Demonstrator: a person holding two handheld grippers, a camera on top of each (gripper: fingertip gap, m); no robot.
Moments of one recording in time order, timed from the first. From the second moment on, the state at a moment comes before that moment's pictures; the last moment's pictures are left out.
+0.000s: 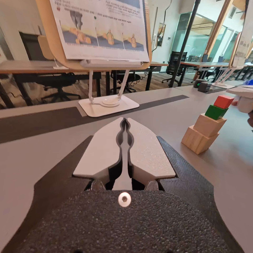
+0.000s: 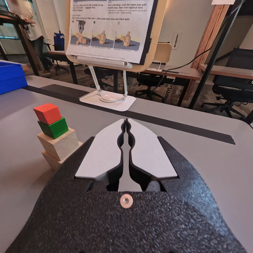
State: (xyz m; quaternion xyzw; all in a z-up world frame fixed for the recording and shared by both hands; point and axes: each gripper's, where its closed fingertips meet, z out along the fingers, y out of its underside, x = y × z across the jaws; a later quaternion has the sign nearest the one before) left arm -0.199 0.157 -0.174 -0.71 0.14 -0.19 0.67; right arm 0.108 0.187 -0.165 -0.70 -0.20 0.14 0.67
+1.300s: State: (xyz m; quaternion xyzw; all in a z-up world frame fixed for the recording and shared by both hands) left arm -0.212 0.147 -0.158 -0.69 0.19 -0.04 0.70; right arm -0.066 0.157 -0.213 -0.70 -0.39 0.04 0.60
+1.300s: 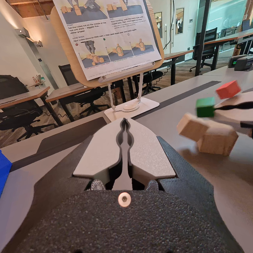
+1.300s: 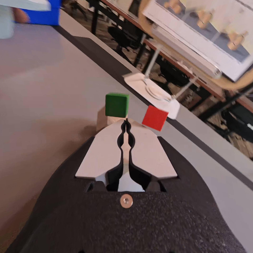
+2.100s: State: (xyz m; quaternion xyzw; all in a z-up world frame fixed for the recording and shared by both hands) left arm -0.205 0.148 -0.171 -0.69 0.19 -0.02 0.70; right arm 0.066 0.175 -0.150 -0.68 -0.24 0.13 0.68
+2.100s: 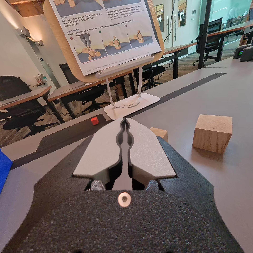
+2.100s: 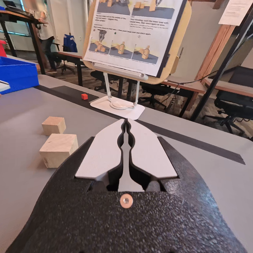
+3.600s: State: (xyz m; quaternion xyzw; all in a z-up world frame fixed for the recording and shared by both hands) left arm -0.044 0.146 -0.273 -0.80 0.37 -0.14 0.45; right arm 0.080 0.178 -0.135 -0.68 -0.19 0.19 0.68
